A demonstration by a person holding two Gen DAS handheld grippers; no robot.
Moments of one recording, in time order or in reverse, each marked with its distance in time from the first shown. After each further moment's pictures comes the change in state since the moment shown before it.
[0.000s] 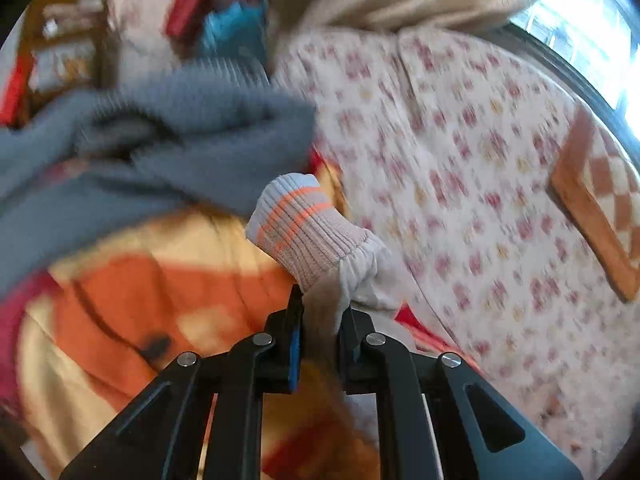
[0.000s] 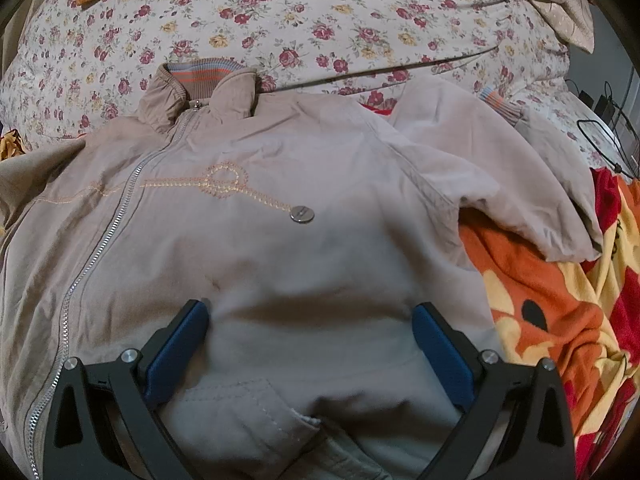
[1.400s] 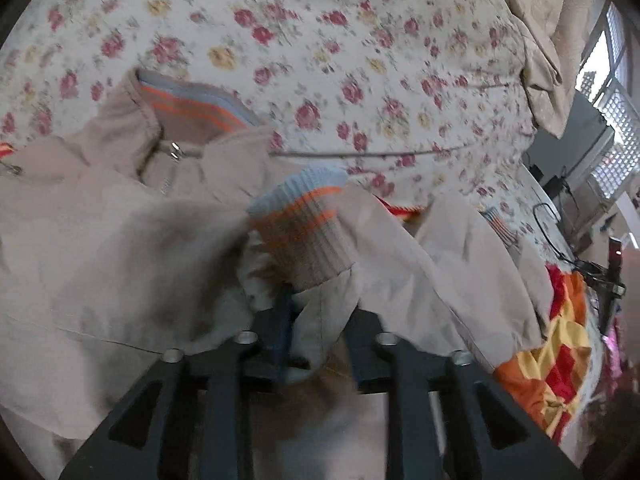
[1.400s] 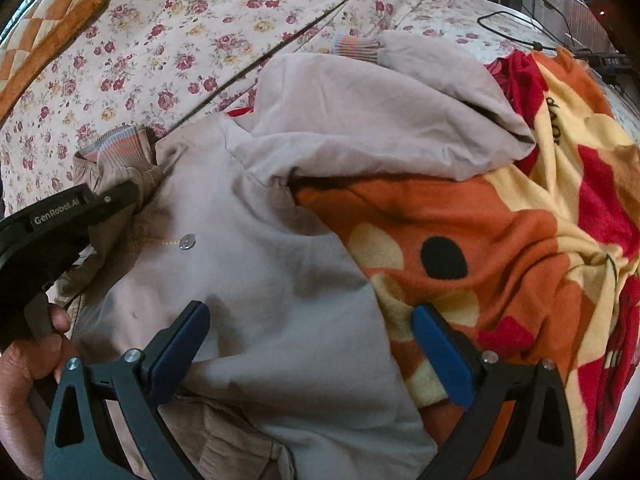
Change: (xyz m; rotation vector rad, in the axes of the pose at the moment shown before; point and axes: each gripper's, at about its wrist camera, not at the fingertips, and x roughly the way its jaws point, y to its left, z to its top) left arm -0.023 -0.389 -0.350 0.512 0.549 -0.712; right arm -0.014 -0.078 -0.008 0.393 0.027 -0.045
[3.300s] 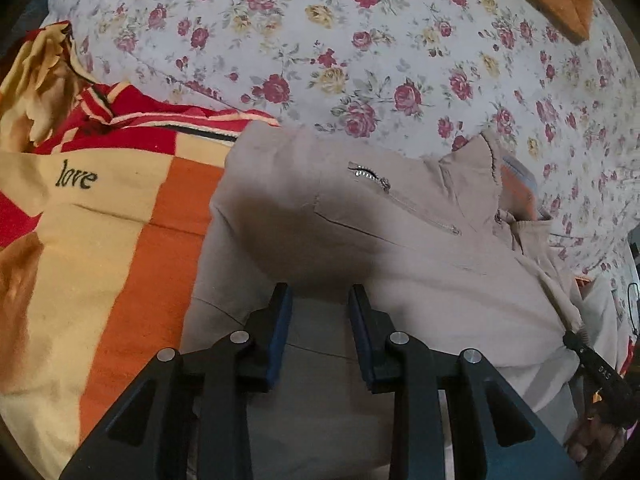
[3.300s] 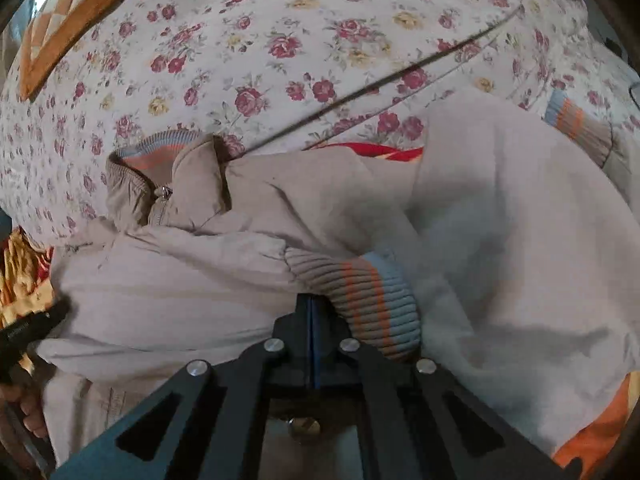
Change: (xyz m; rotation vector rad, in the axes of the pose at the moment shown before) left arm -0.076 0.219 -0.004 -0.236 -0.018 0.383; right arm 0.080 0.073 0.082 -0.207 0.015 0.223
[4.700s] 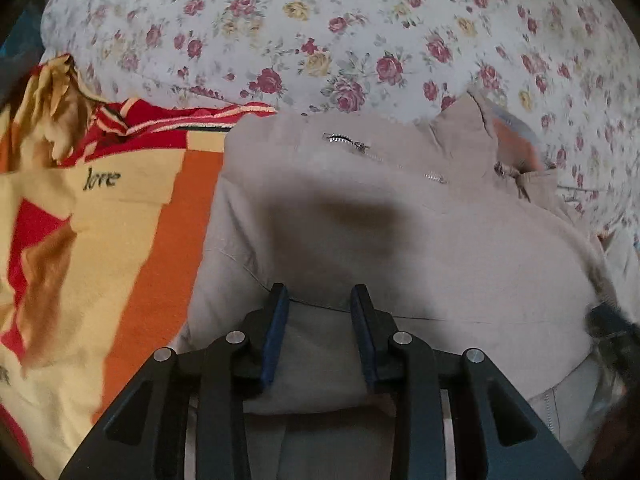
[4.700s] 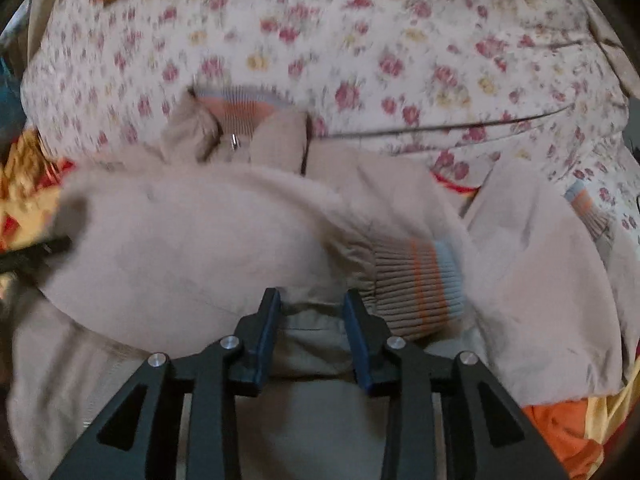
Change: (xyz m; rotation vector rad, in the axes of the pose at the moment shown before) left arm -0.029 -0.027 0.002 0.117 0.026 0.131; right arm -0.033 0.057 -0.023 -0.281 -0.036 -0.044
